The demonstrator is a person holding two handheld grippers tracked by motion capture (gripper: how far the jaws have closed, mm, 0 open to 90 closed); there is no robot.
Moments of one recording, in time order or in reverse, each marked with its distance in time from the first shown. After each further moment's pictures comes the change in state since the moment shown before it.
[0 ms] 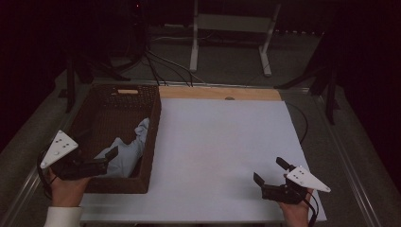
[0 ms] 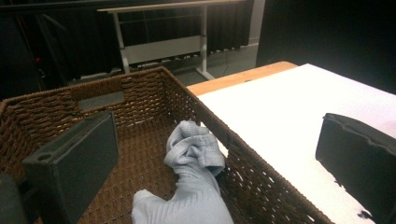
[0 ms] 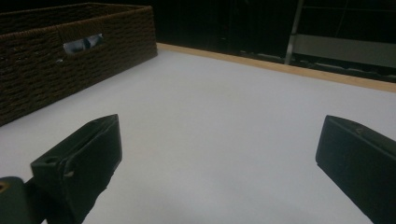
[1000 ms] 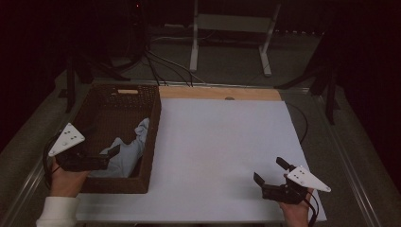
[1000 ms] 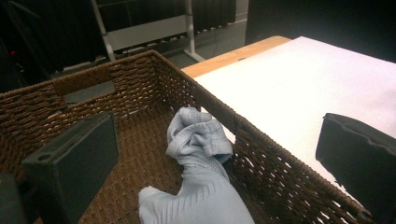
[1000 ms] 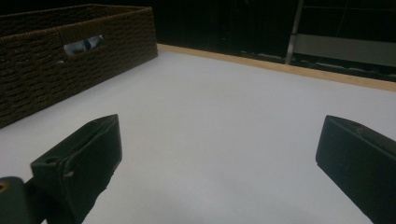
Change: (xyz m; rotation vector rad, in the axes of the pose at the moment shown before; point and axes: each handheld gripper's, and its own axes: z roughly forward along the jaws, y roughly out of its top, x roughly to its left) left arm 0.017 0.000 0.021 0.084 -0.071 0.075; right arm -0.001 0.000 0.000 0.001 0.002 0.008
